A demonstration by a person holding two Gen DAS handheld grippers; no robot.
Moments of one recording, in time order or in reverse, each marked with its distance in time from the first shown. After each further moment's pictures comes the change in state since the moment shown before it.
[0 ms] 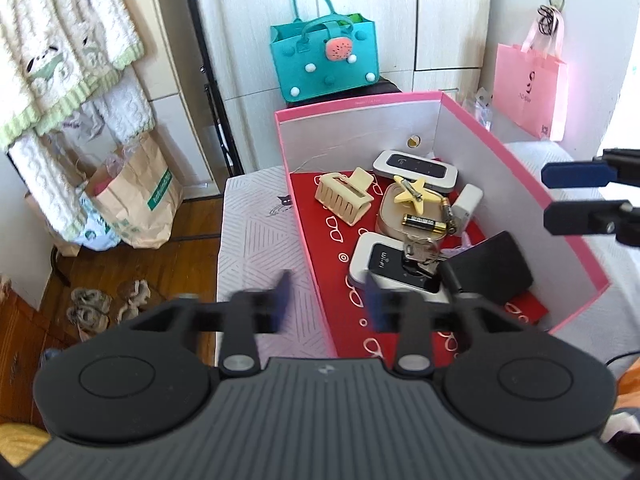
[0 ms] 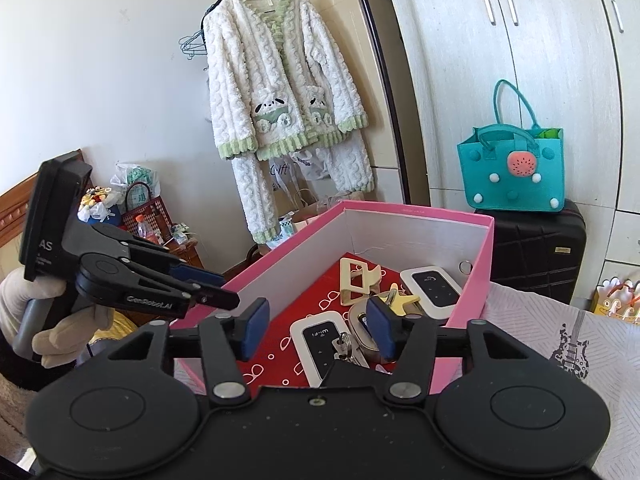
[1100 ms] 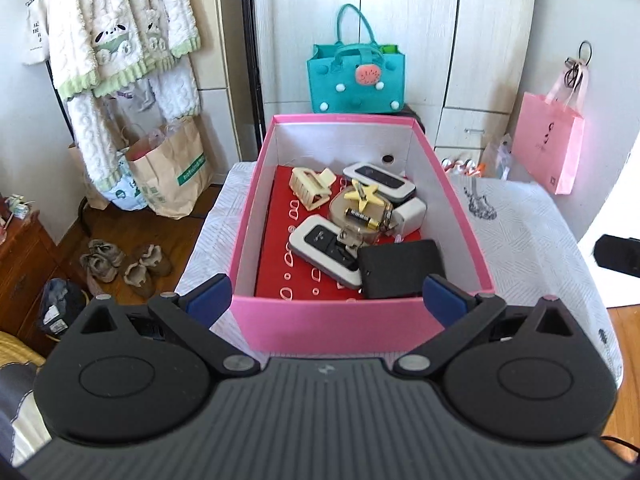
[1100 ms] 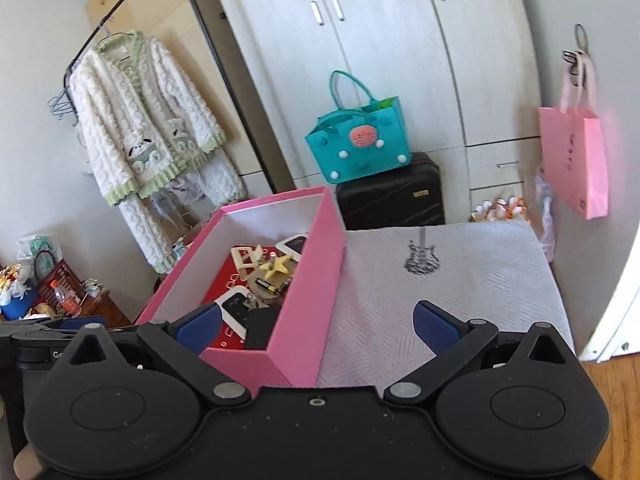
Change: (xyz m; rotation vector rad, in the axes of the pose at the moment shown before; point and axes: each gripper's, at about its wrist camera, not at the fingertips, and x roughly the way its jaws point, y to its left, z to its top) left arm -0.071 -0.095 -0.031 -0.186 -0.060 0.121; right arm -0.128 0.007 -0.037 0.317 -0.023 -0.378
